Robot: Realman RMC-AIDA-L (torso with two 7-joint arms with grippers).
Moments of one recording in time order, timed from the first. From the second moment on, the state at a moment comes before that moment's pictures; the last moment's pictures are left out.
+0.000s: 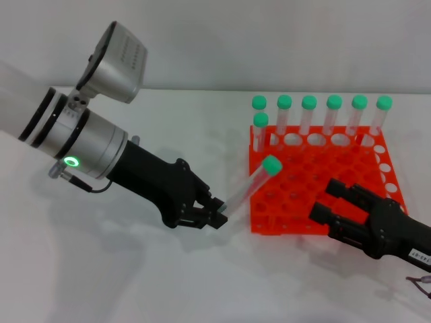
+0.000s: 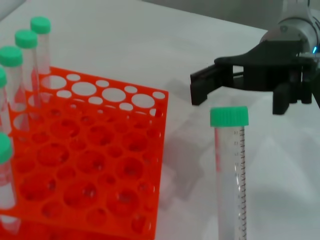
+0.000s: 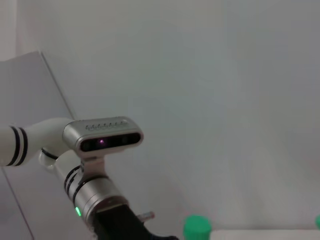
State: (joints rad) left arm -1.22 -2.07 2.85 -0.62 0.24 1.76 -1.24; right arm 0.35 2.01 -1.55 -0.36 -0.79 -1.50 1.10
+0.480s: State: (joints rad) left arm -1.25 -2.08 2.85 -0.55 0.24 1.71 -1.25; right arm 0.41 2.01 -1.57 -0.35 -0.79 -1.46 1.10
